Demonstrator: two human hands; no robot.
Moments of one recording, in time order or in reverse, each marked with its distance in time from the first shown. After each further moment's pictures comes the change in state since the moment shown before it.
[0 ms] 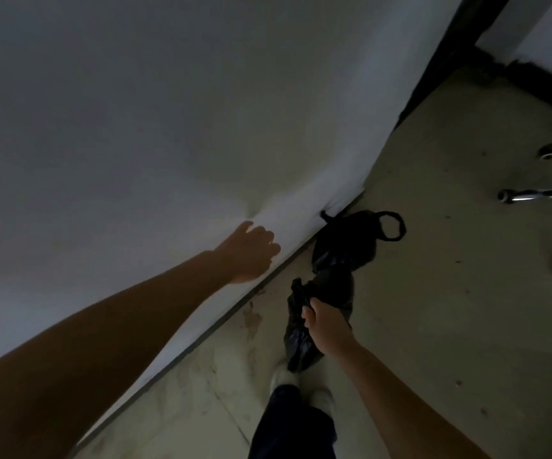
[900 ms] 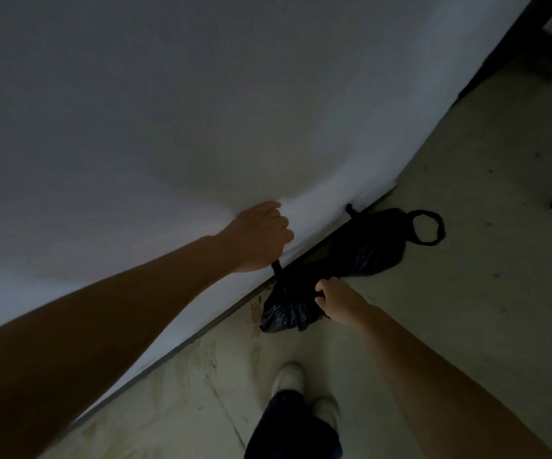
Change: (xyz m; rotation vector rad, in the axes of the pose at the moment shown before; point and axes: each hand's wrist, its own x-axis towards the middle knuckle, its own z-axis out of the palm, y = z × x) left_hand 0.012 -0.018 0.026 0.104 0.172 0.065; right_hand 0.105 0.033 0.010 -0.394 -0.225 -0.078
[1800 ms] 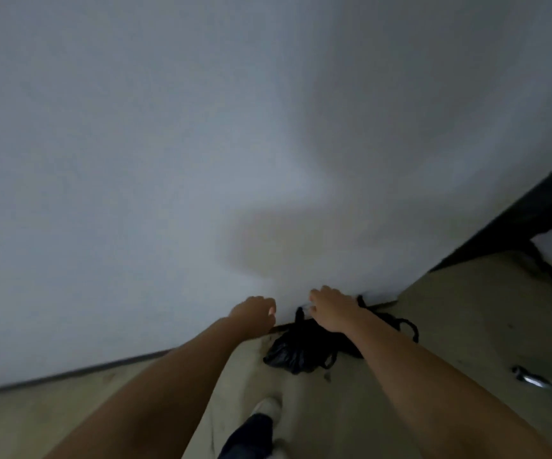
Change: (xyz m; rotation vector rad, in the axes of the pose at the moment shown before) left_hand -0.226 0.113 -0.131 -0.990 -0.052 -0.938; right_hand -0.251 -0.212 -0.147 -0.617 0.050 -0.307
